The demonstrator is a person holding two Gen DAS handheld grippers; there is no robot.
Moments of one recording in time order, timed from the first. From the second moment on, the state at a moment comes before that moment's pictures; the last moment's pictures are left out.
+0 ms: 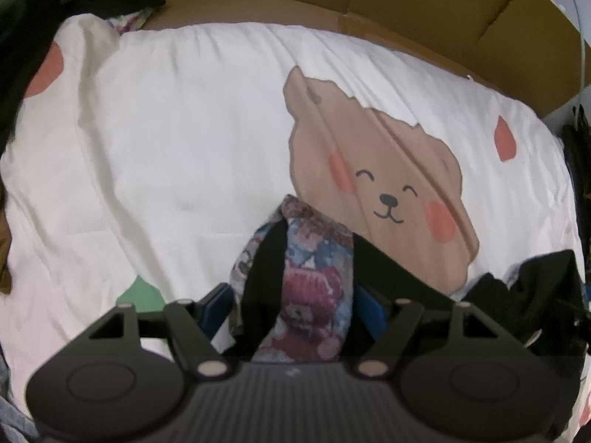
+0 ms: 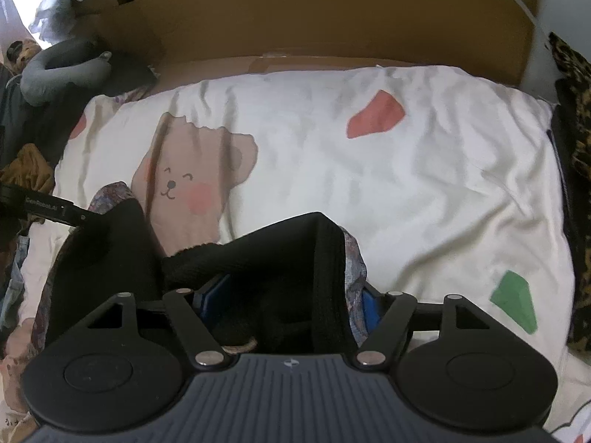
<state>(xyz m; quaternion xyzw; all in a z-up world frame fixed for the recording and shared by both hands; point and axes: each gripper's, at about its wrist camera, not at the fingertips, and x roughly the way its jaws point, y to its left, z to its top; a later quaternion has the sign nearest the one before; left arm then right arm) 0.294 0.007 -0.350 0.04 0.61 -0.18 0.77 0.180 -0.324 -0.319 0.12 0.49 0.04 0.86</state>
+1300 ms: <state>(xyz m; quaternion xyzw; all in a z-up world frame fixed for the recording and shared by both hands) 0.326 -0.007 -0.360 0.00 0.61 -0.19 0.77 0.212 -0.278 -0.353 0.04 0.54 0.12 0.83</state>
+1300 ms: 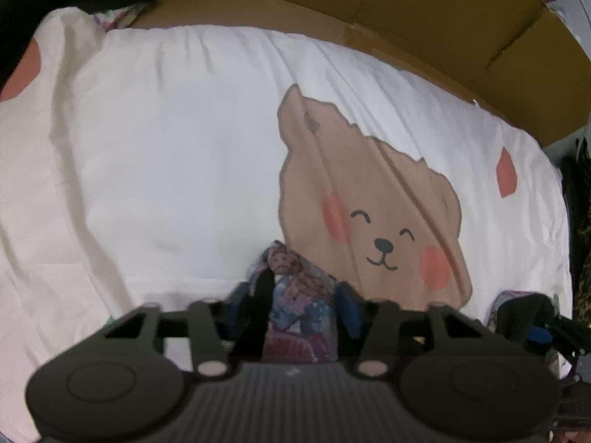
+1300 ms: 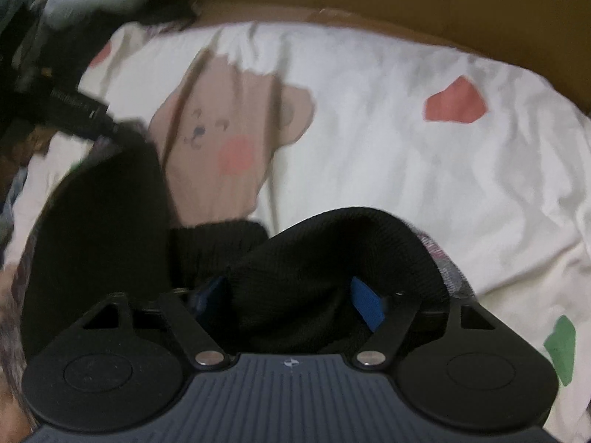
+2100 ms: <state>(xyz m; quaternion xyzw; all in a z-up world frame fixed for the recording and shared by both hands) 0.265 0.049 -0.292 -0.10 0.58 -0.23 0.77 0.191 -0.345 -0.265 0.07 0.45 0.04 0.89</state>
